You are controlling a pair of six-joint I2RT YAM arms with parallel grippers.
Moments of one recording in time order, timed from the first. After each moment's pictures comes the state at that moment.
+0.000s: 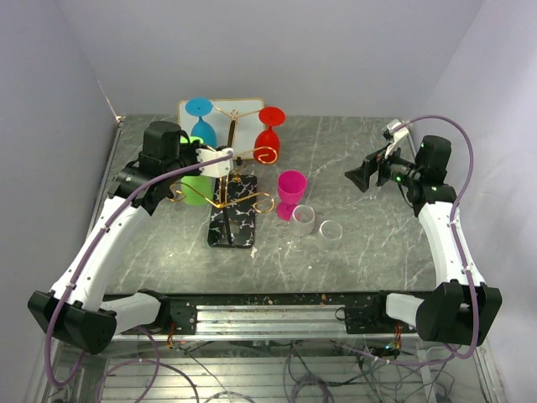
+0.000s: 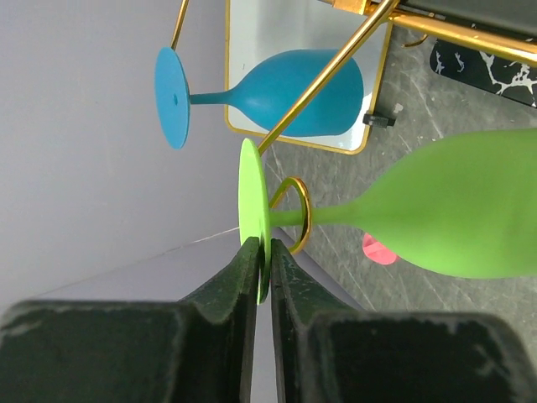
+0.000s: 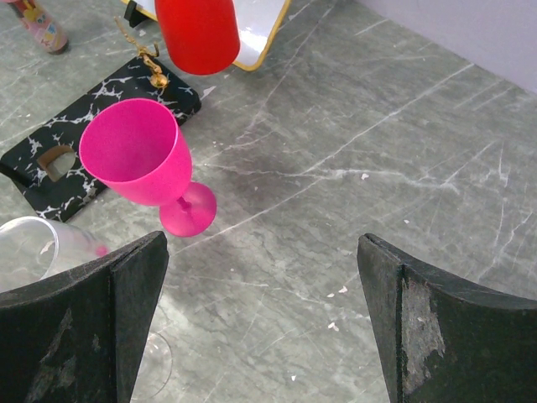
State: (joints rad) left arm -0.38 1.17 1.31 -0.64 -0.05 1.26; right arm -0.12 1.19 1.04 -0.28 -0.81 -0.29
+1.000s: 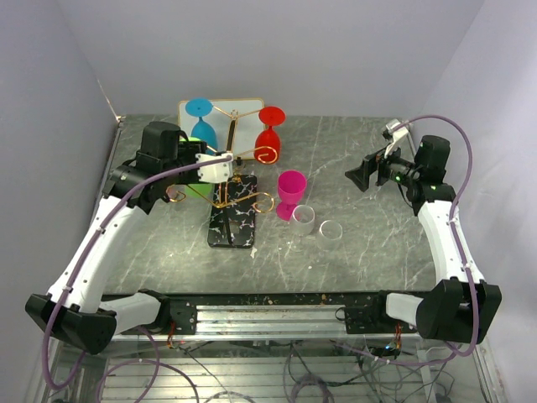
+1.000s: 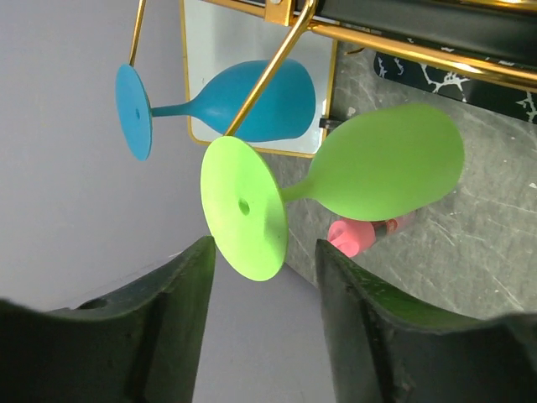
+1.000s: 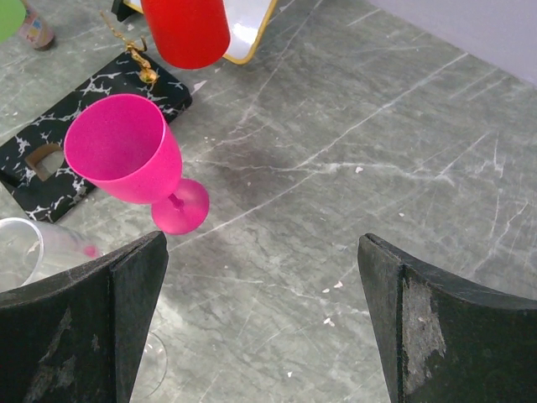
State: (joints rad) left arm -0.38 1.18 1.36 -0.79 0.01 1.25; right arm -0.12 1.20 1.04 -0.28 -0.79 -0.29
